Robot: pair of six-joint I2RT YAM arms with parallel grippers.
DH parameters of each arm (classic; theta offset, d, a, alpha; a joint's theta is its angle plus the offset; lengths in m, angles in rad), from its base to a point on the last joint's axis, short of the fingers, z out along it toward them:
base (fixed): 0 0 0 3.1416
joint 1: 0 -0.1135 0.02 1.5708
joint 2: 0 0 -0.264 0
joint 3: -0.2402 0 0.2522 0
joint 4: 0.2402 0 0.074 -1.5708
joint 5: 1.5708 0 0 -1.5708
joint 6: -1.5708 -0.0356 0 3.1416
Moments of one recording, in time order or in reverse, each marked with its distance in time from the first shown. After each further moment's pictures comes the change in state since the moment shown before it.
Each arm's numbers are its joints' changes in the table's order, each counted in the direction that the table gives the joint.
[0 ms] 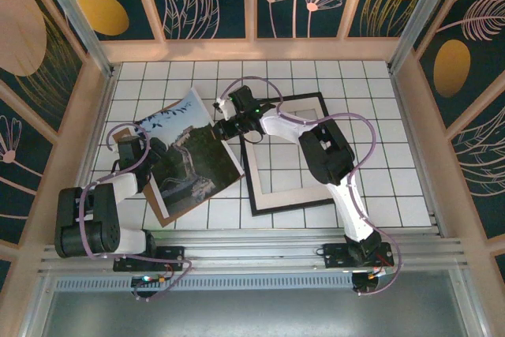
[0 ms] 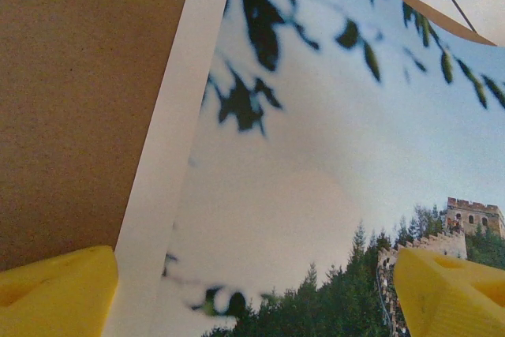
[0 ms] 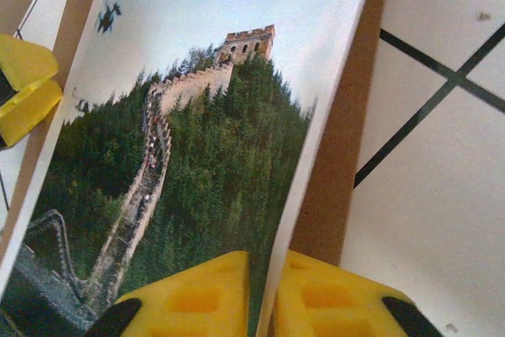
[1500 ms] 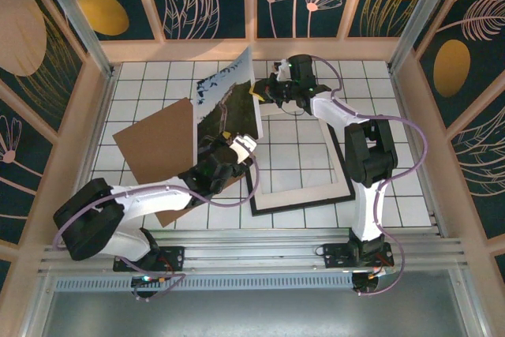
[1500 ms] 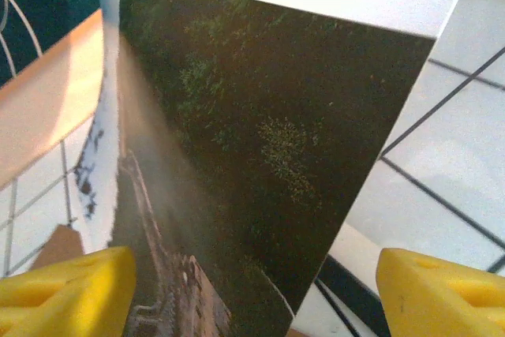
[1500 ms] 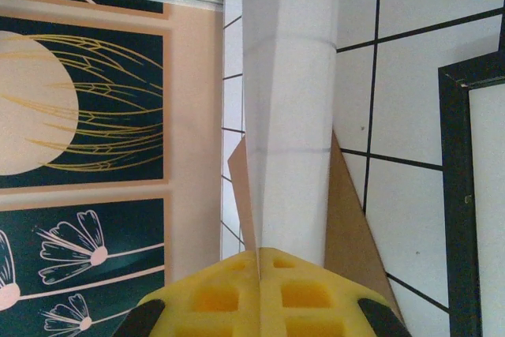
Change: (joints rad) left arm 1.054 0.035 -0.228 -0.107 -0.553 -0.970; right arm 0.321 -0.267 0.195 -0.241 -0.248 -0.720
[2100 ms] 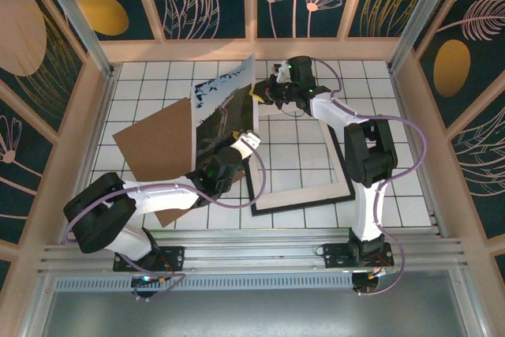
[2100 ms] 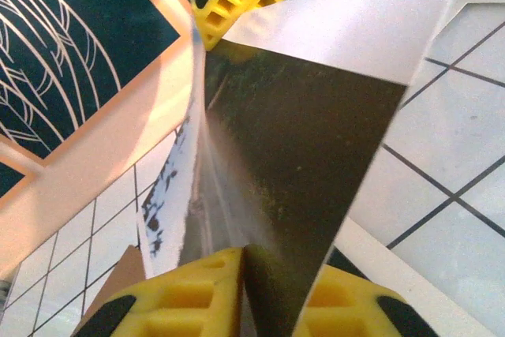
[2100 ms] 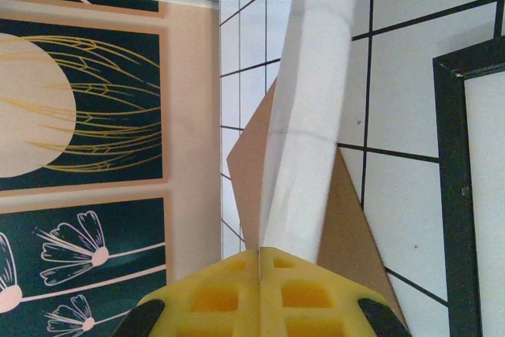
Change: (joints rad) left arm 0.019 0.066 -0.014 -0.171 -0.159 -0.113; right arm -0.003 0.000 0.015 -0.007 0.002 -0.011
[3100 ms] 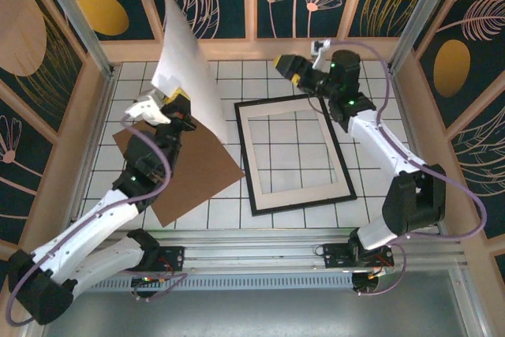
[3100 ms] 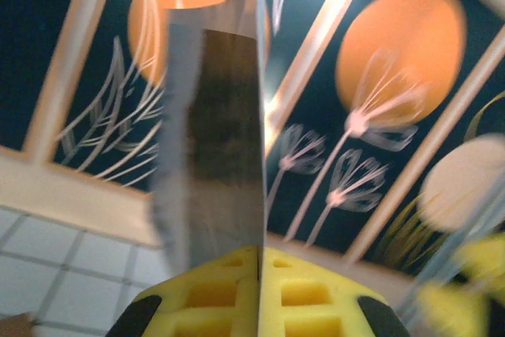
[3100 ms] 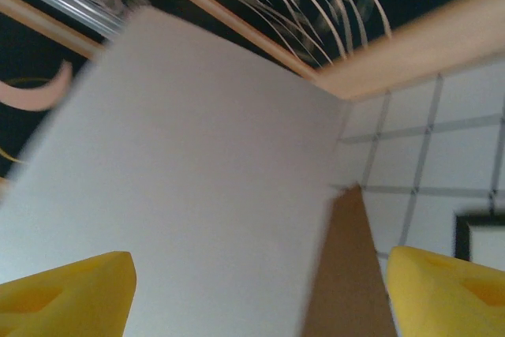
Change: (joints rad) left arm -0.305 -0.611 -0.062 0.100 0.222 0.826; right arm 0.075 -0.496 0.290 -0.152 0.173 0.116
